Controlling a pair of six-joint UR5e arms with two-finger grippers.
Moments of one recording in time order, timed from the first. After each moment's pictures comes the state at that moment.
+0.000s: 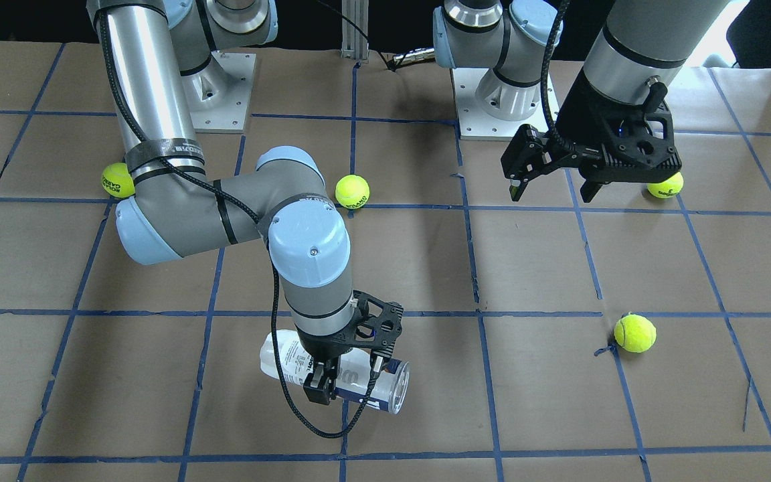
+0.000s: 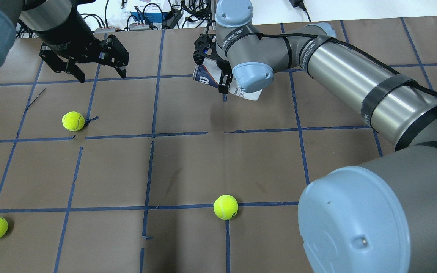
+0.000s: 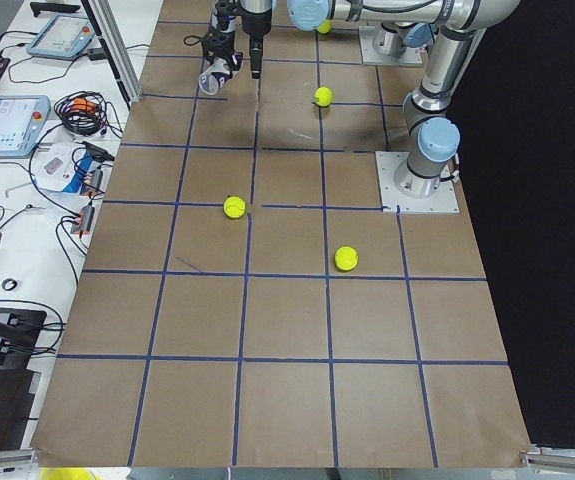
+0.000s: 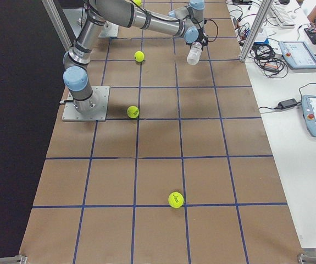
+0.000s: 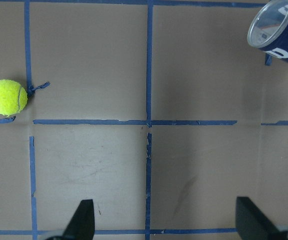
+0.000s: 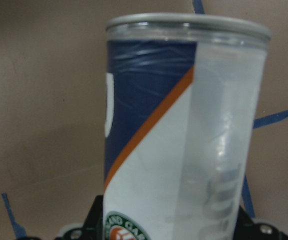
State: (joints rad) left arm -1.54 -1.62 -1.50 -1.53 1.53 0.00; right arm 1.88 -0.92 1.35 -2.19 -1.57 -1.04
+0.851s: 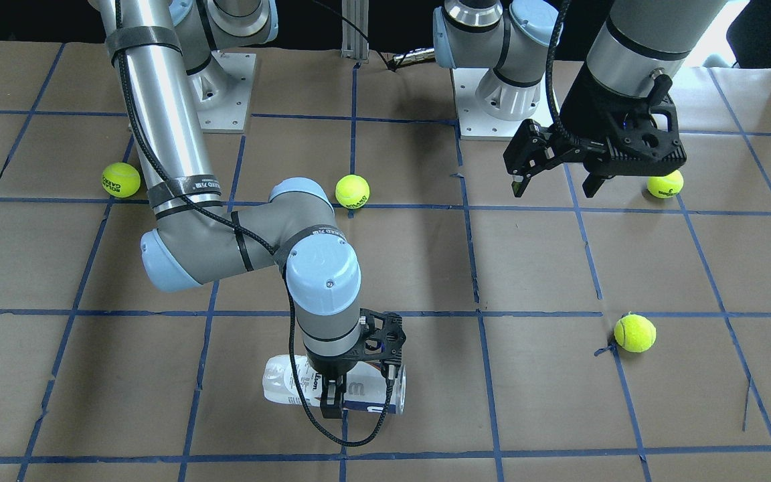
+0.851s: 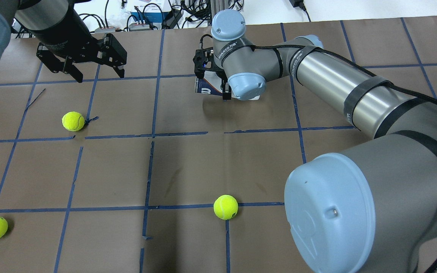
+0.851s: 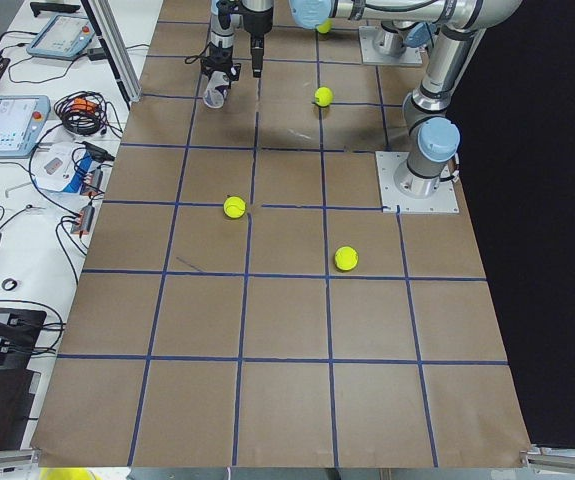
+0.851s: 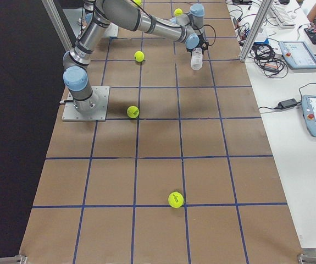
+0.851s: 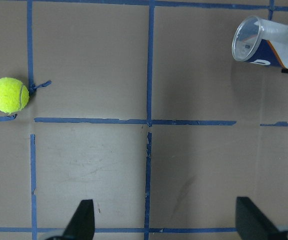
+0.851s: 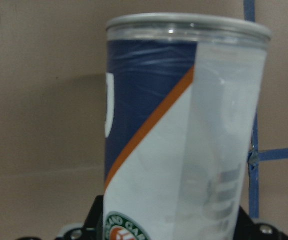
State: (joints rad) left arm -1.54 -1.62 -1.50 -1.55 1.53 -0.01; right arm 1.89 -0.85 1.34 -2.25 -1.59 -1.21
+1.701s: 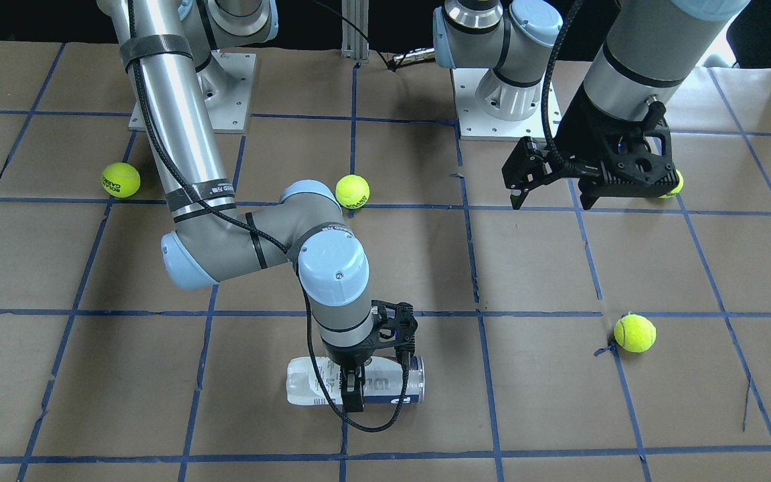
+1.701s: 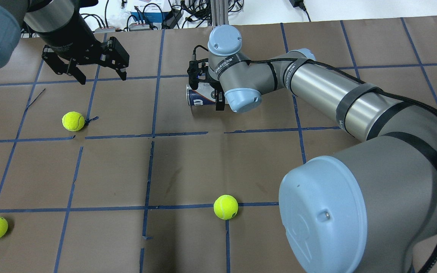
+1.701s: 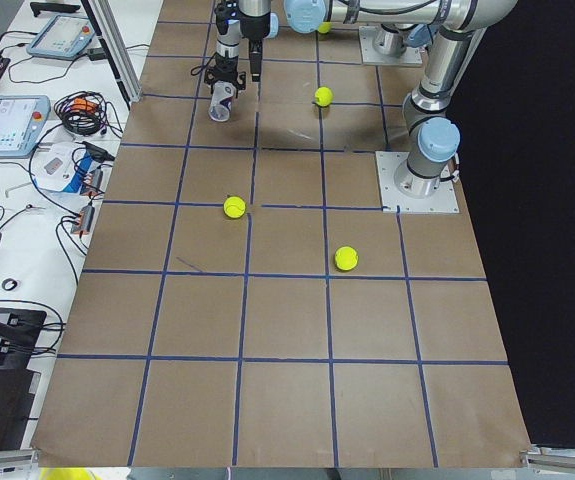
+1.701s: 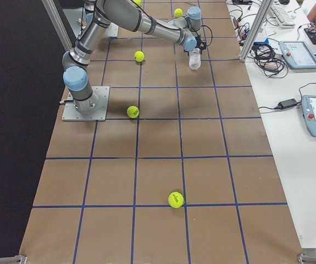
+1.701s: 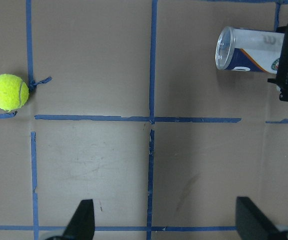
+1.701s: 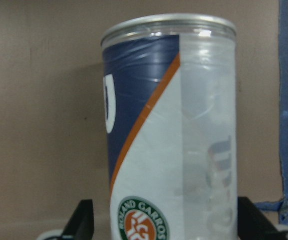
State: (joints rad) left arm -1.54 -1.66 -1.49 -1.54 1.54 0.00; right arm 1.91 -0.85 1.40 -2.35 -1.53 -1.22
